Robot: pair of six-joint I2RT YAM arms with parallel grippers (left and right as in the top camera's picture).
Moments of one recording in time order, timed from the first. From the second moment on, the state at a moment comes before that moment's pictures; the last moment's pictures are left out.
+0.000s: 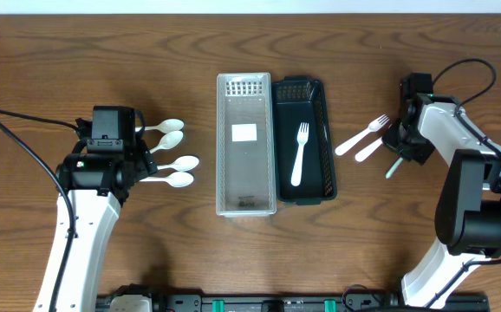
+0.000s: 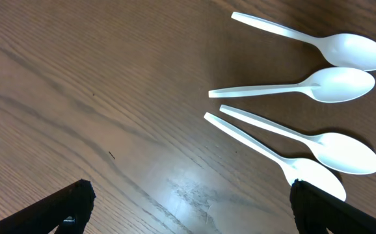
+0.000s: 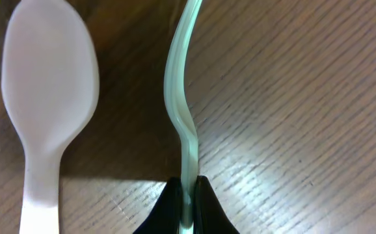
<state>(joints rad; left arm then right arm) -0.03 1.22 1.03 -1.01 -0.38 -0.41 -0.07 1.94 1.24 -0.80 0.23 0.64</state>
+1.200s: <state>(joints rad) -0.03 1.22 1.03 -1.01 -0.38 -0.41 0.31 1.70 1.27 -0.66 0.11 0.51</state>
